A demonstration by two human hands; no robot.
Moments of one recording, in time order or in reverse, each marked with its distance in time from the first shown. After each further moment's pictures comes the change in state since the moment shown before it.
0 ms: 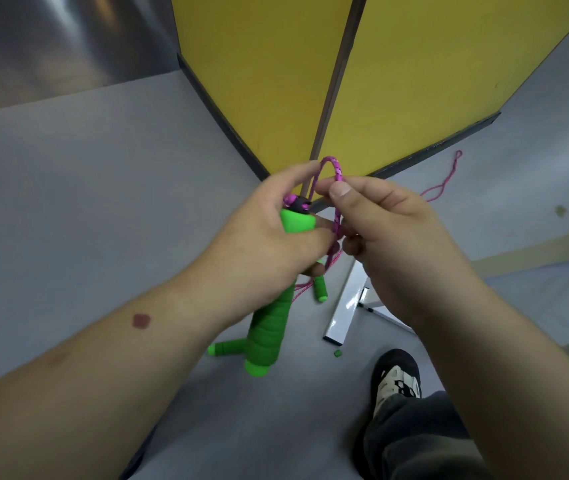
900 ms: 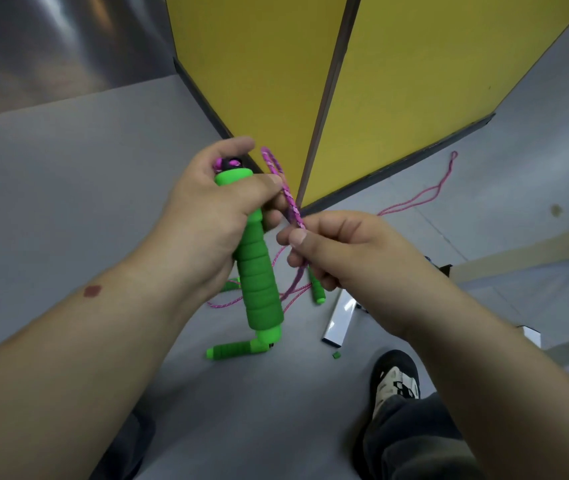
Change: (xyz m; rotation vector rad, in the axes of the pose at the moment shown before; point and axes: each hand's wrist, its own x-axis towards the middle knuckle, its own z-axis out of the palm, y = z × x) left_hand 0.016 0.006 -0.021 -0.420 0.275 0.006; right_hand -0.009 0.001 0.006 -0.290 -0.230 0.078
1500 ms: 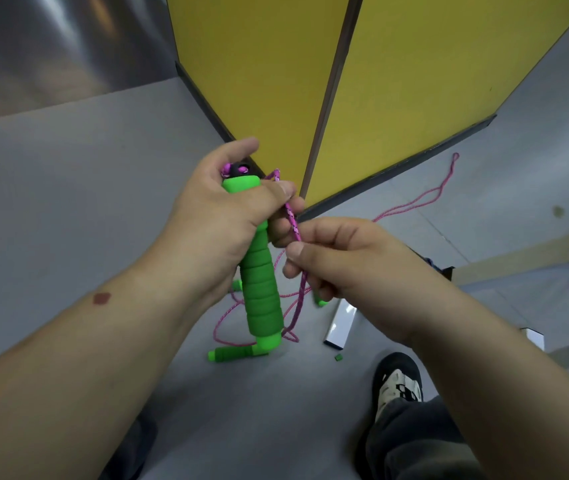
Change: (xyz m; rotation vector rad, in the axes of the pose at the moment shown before) left_hand -0.001 -0.002 0.002 0.022 -0.003 0.018; right_hand -0.001 -0.001 0.002 0.064 -0.093 0.039
